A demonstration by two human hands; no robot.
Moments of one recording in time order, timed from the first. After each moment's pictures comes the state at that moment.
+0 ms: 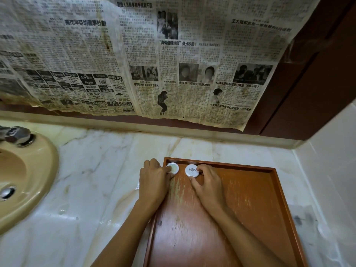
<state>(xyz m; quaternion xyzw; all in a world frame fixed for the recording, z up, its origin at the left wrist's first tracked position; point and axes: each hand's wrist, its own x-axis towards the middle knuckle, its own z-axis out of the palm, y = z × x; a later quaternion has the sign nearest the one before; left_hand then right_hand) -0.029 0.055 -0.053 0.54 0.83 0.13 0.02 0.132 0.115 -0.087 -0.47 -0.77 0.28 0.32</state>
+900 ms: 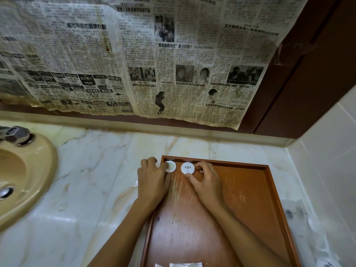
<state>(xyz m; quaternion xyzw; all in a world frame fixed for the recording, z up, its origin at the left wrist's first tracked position) -0.022 0.045 -0.055 0.54 0.82 0.17 0.00 0.137 0.115 -0.084 -0.47 -0.74 0.32 0.36</state>
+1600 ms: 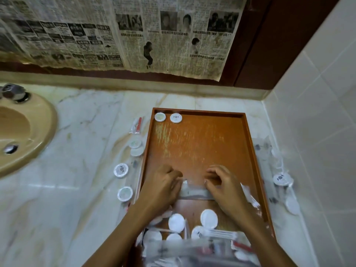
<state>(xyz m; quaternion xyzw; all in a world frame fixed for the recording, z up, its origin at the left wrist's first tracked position) 0.079 -0.115 -0.026 0.68 0.69 0.21 0.15 0.279 -0.048 -0.043 -0.52 -0.76 0.34 0.22</state>
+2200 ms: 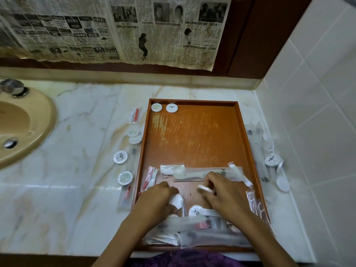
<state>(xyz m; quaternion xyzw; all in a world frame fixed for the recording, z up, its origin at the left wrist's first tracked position) 0.095 -0.179 -0.033 0.69 0.68 0.01 0.26 0.307 -0.102 -0.048 -0.48 -0.82 0.30 0.11</state>
